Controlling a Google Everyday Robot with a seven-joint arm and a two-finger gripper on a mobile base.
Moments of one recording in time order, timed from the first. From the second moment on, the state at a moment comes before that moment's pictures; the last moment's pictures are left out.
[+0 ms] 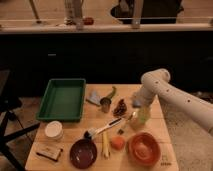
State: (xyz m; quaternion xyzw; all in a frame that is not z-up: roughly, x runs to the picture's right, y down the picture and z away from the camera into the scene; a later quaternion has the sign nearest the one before) arm 0.205 0.106 0.834 -0.28 -0.12 -0.21 0.93
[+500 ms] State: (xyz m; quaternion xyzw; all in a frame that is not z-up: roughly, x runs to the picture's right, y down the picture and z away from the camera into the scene) arm 0.206 0.087 0.840 -0.25 -0.06 -0.32 0.91
